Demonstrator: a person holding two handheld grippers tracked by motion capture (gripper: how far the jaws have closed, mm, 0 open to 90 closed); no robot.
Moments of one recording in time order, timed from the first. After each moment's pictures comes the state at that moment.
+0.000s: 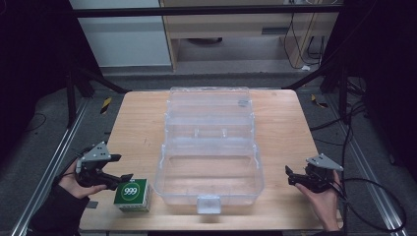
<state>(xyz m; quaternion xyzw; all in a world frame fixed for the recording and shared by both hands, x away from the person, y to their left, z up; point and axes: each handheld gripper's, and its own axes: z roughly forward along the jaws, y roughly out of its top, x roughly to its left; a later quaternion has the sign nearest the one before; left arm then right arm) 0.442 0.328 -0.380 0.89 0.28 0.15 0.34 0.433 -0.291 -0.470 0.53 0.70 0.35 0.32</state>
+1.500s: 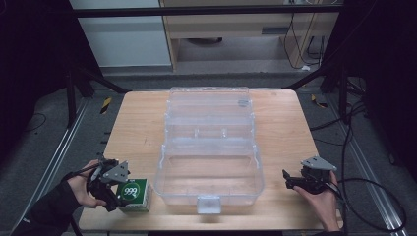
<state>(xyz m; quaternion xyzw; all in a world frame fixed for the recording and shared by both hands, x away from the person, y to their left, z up) 0.434 0.299 -0.394 0.98 0.09 0.07 0.18 0.435 -0.287 -0.480 0.50 0.74 0.33 0.31</state>
